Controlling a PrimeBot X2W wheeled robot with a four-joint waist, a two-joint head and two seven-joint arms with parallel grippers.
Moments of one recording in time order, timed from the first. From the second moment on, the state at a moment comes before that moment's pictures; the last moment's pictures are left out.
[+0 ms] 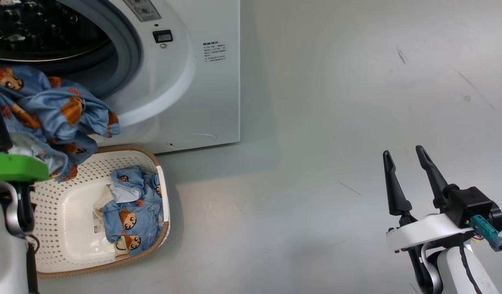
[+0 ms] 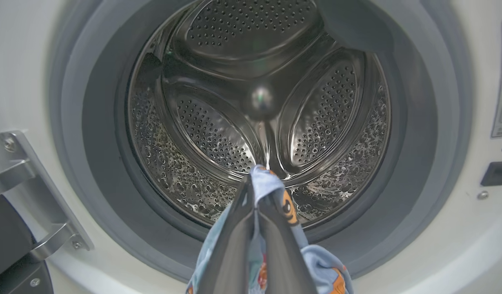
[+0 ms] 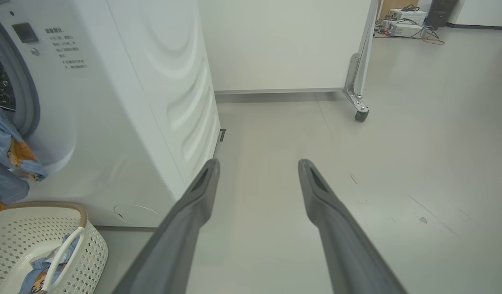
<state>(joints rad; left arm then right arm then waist) -0.39 0.18 0.20 0.26 -0.22 -0.12 -0.23 -0.07 -0.09 0.14 0.13 0.18 0.12 -0.26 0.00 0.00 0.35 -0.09</state>
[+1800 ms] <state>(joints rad) -1.10 0.42 0.16 0.49 -0.27 -0.12 -0.08 -0.20 -0.05 0.16 0.13 0.22 0.12 -0.26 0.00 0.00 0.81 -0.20</state>
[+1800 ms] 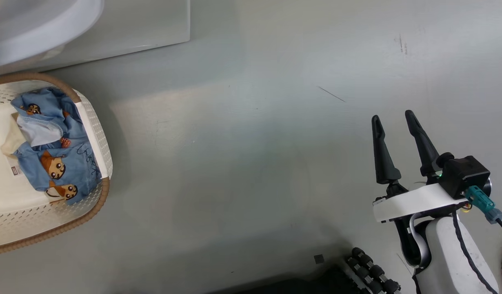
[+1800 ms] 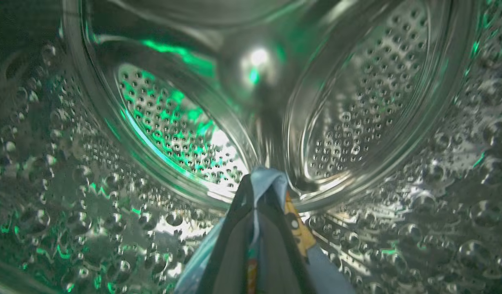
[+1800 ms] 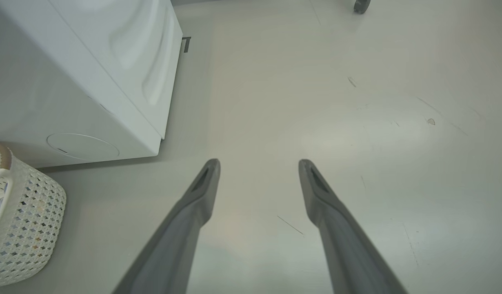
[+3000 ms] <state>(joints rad) -1.16 0.36 0.10 0.67 -0.24 -0.12 -0.25 -0.24 -0.04 0.12 0.16 0.23 0.12 -0.26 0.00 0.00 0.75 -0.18</state>
